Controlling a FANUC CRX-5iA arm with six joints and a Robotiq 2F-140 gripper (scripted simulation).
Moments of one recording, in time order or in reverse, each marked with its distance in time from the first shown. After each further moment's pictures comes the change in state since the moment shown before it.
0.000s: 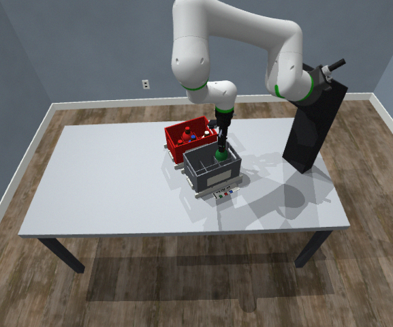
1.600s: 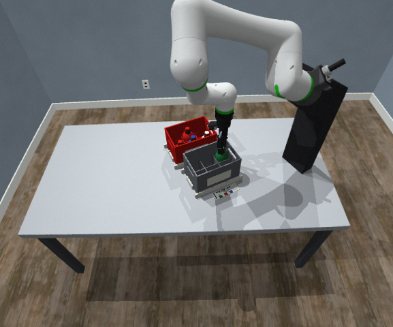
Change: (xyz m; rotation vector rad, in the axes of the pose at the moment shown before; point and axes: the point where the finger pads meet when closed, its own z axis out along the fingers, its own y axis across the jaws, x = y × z) arm 0.000 0.000 0.010 0.000 0.000 0.000
